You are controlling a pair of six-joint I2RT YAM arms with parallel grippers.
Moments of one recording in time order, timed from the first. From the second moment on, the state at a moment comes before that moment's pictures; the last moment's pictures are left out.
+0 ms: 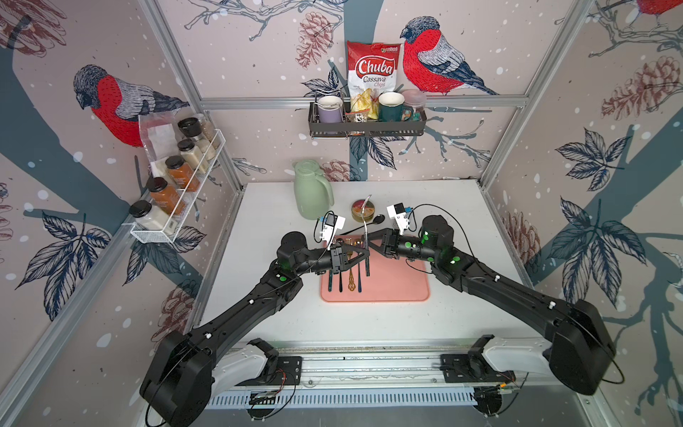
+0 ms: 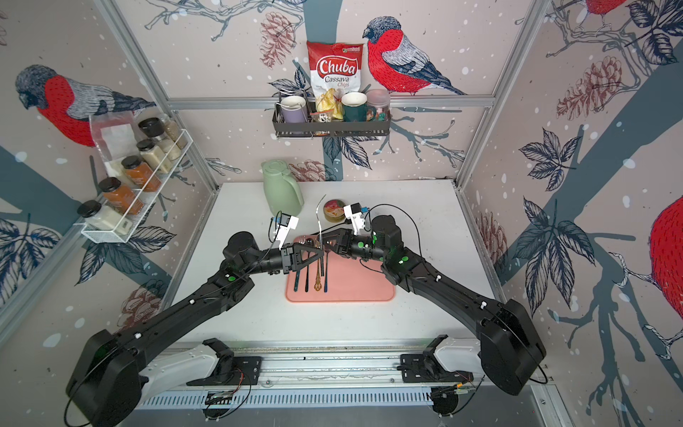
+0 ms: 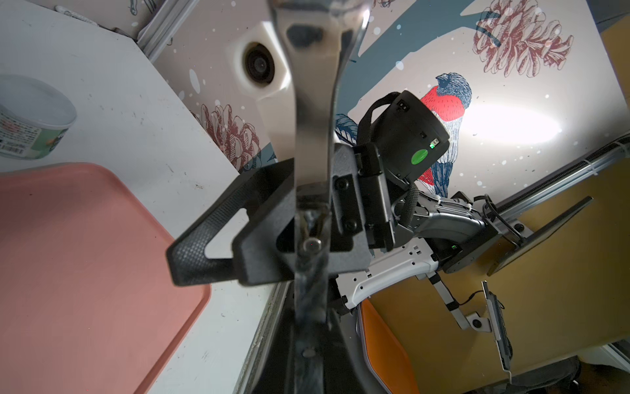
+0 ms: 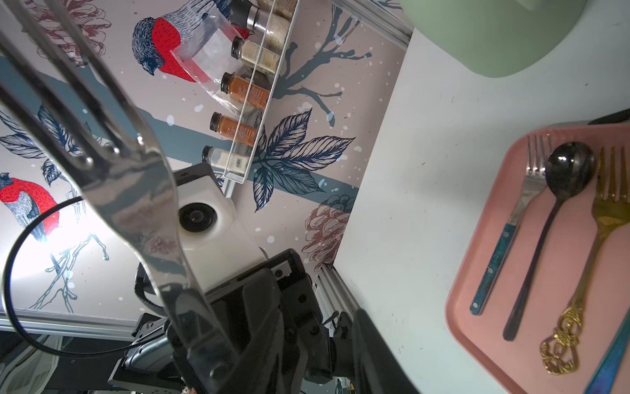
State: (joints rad) left arm -0.55 1.13 0.64 0.50 0.89 -0.87; right arm 0.71 1.27 0.85 0.27 -0.63 1.02
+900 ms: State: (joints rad) left arm -0.71 1.10 0.74 0.46 0.89 -0.86; right arm 0.72 0.90 0.78 0.21 -0.76 0.80
